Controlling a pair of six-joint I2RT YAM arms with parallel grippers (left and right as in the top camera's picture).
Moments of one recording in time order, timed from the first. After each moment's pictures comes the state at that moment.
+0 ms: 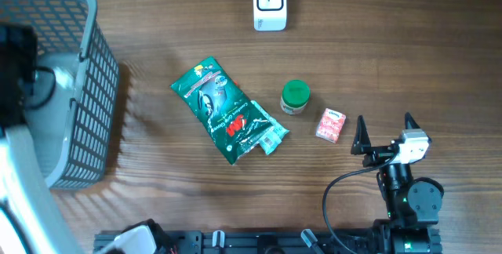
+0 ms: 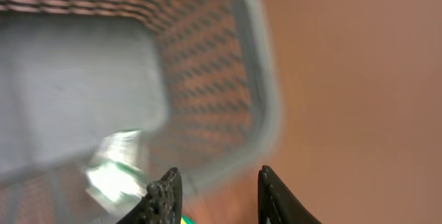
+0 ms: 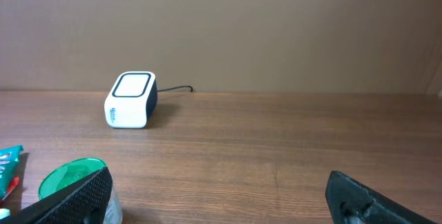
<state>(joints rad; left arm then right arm) 0.37 1.34 1.80 -1.12 -0.05 -1.03 -0.01 0.02 0.01 0.00 -0.07 0.02</state>
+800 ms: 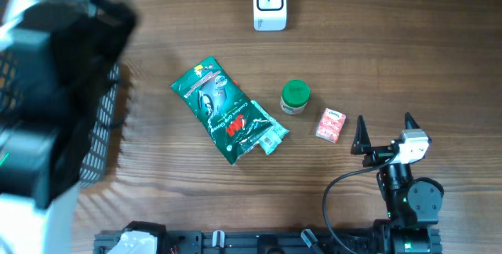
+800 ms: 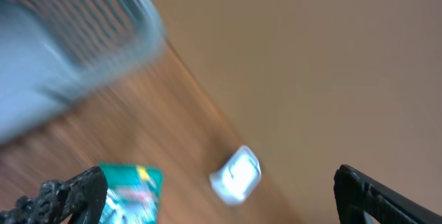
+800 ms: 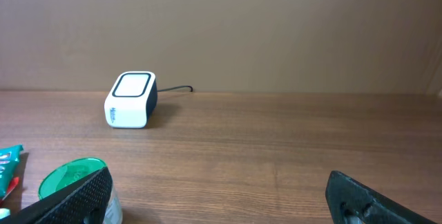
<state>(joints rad) -0.15 1.20 1.79 -1.08 -0.33 -1.02 -0.01 0.02 0.01 0.00 -0.07 0.02</state>
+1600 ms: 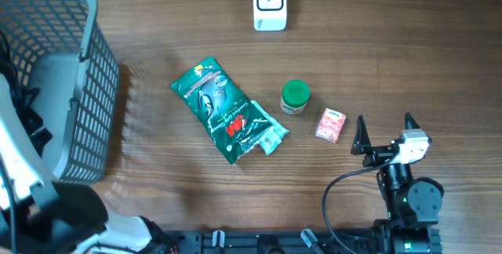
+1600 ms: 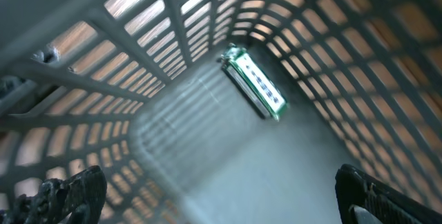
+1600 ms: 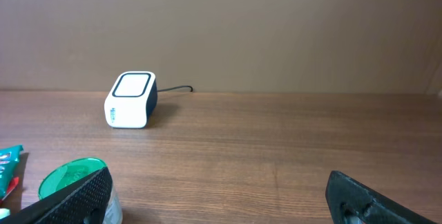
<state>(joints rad) 0.56 1.70 1.80 -1.65 -0.48 -1.88 -0.01 0.02 0.01 0.00 -0.07 0.02</state>
